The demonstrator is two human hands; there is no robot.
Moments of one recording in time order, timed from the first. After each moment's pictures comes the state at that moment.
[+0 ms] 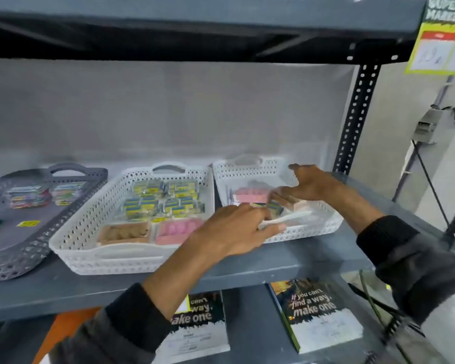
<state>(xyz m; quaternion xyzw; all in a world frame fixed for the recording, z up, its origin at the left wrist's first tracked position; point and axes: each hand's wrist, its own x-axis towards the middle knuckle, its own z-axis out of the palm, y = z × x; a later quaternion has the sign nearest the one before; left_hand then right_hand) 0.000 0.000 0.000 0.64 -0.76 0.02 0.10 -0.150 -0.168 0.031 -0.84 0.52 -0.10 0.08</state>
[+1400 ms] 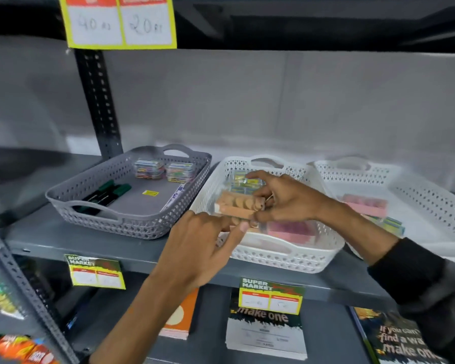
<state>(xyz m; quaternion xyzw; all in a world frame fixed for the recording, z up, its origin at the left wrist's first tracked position) 0.173 0.164 -0.033 0.73 -0.58 0.16 0.32 0.070 -0.027 0.026 -0.96 0.17 -0.07 0.22</state>
